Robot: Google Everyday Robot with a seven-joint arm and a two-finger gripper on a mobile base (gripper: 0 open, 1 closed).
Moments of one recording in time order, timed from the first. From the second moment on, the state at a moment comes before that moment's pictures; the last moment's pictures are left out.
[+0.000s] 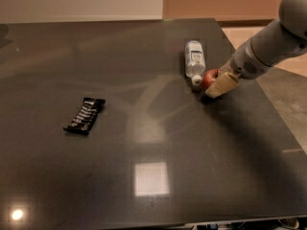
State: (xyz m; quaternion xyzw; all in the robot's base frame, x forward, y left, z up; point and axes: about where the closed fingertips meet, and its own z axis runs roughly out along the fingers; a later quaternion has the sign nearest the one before) arm 0.595 -0.191 0.863 -0.48 0.83 0.08 0.27
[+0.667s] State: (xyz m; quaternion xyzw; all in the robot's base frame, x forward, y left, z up) arm 0.607 -0.196 0.852 -0.47 0.84 0.09 0.26
